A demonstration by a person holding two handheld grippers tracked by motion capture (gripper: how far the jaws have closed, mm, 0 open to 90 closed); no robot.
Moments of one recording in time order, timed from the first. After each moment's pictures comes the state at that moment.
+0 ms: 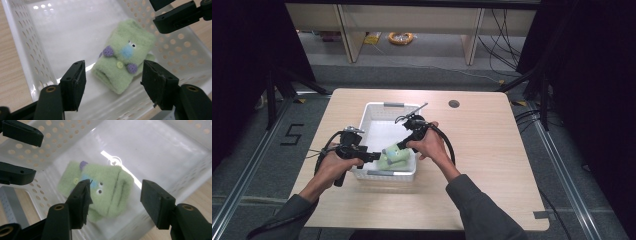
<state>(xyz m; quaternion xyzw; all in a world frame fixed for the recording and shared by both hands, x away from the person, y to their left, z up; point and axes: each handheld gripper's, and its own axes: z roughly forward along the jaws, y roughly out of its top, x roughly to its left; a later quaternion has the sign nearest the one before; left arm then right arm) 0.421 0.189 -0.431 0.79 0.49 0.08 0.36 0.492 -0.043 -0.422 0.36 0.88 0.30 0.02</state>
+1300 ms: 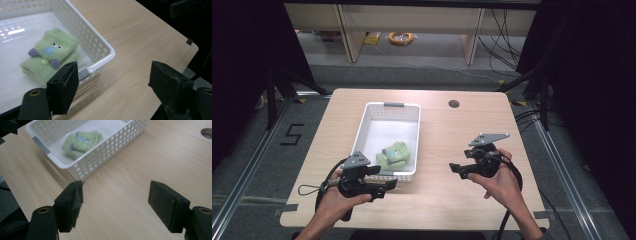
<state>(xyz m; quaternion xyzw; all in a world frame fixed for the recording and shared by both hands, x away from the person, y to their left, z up) 0.315 0.147 -0.405 0.78 0.40 0.08 0.47 0.361 -0.203 -0.377 0.39 0.84 0.37 0.10</state>
